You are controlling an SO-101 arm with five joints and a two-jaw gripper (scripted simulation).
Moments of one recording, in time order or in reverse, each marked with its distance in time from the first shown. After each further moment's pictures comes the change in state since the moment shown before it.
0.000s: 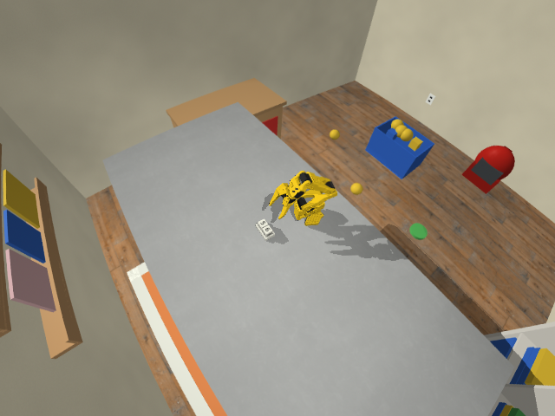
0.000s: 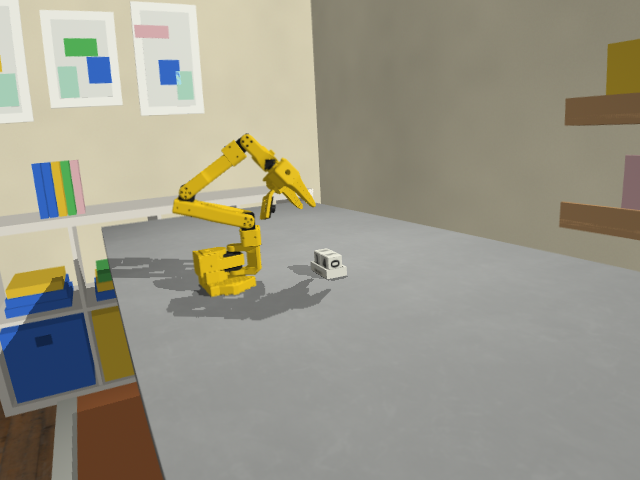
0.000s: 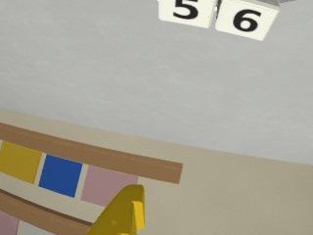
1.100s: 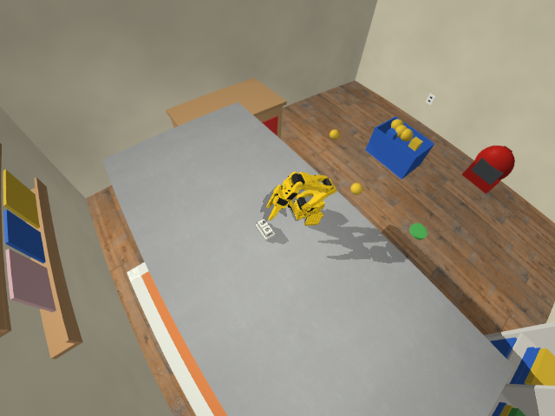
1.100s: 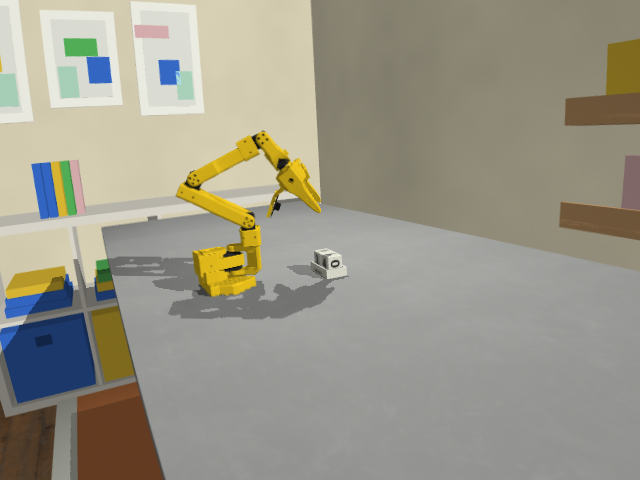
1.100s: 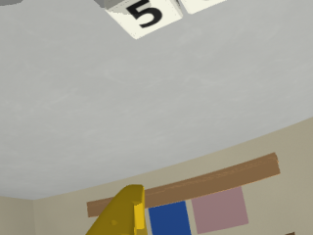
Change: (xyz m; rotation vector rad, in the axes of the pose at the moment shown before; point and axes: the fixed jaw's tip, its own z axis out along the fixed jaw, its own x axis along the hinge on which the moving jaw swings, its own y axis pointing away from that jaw) arm 0.001 0.001 0.015 0.003 -0.103 0.589
